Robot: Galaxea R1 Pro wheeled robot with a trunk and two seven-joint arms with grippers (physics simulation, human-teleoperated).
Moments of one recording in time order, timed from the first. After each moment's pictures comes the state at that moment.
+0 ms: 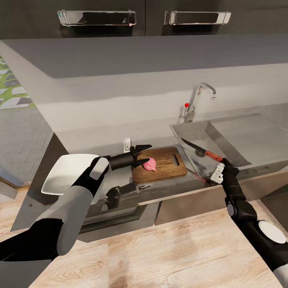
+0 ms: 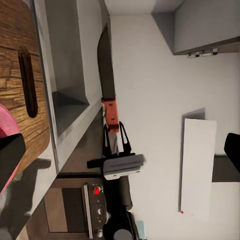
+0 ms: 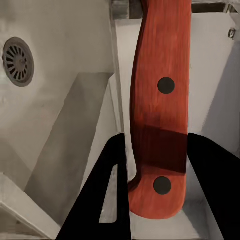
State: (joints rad) left arm -1.12 -0.12 0.00 -0.57 0.83 0.96 -0.67; right arm -0.54 -0.42 0.28 -1.28 1.01 0.29 -0.18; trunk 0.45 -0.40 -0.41
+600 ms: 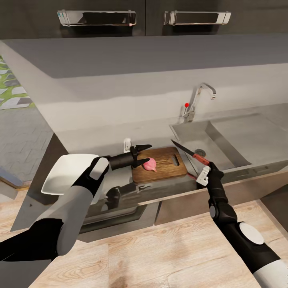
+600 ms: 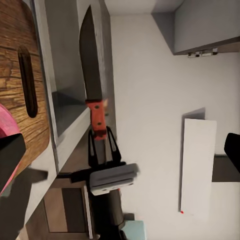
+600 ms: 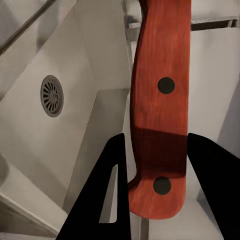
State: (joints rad) left arm -1.12 -0.12 0.00 -0.57 0.83 0.96 -0.67; right arm -0.54 -0.30 0.34 -1.28 1.01 0.38 -0.19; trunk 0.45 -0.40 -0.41
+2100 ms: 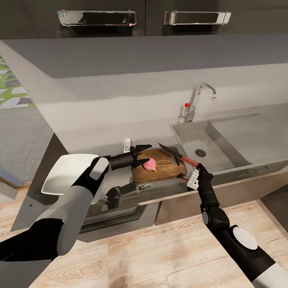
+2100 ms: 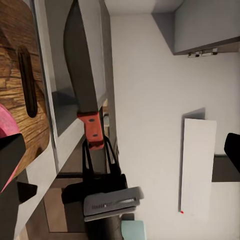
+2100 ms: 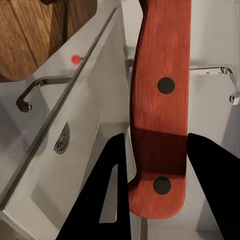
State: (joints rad) left arm -1.12 -0.12 0.00 -0.57 0.83 0.96 -0.67; right arm -0.52 -0.30 0.47 -1.33 1.01 0.40 -0.21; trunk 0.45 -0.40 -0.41
